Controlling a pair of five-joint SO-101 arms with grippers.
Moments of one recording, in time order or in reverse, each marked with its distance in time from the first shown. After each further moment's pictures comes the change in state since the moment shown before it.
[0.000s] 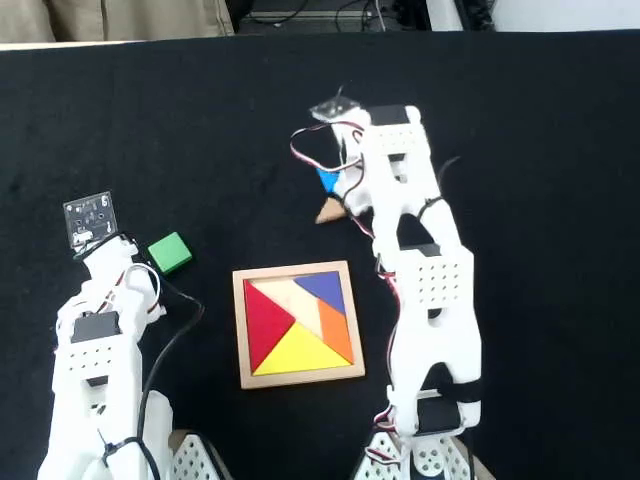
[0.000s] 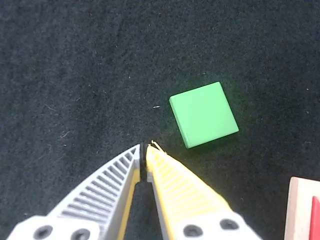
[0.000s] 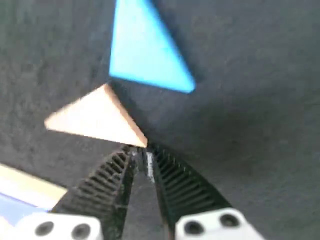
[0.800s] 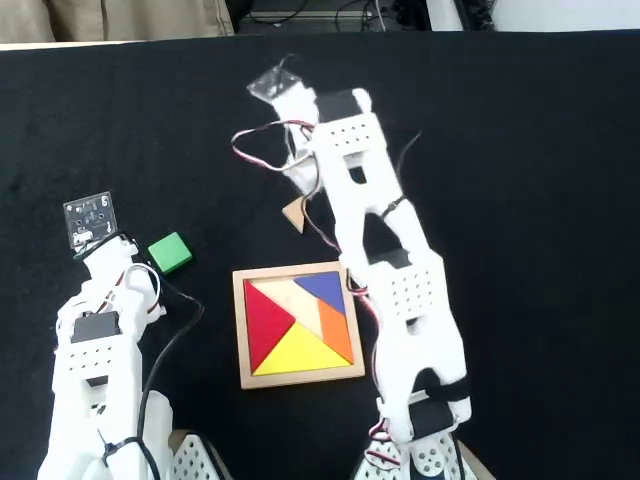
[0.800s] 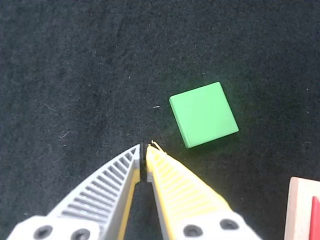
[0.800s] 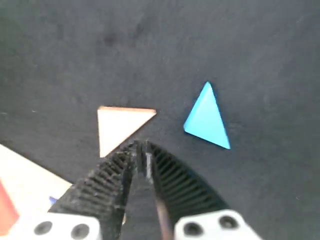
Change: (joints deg) left arm 0.0 0.0 0.0 0.0 0.0; right arm -11.7 -2.5 -11.5 4.3 -3.8
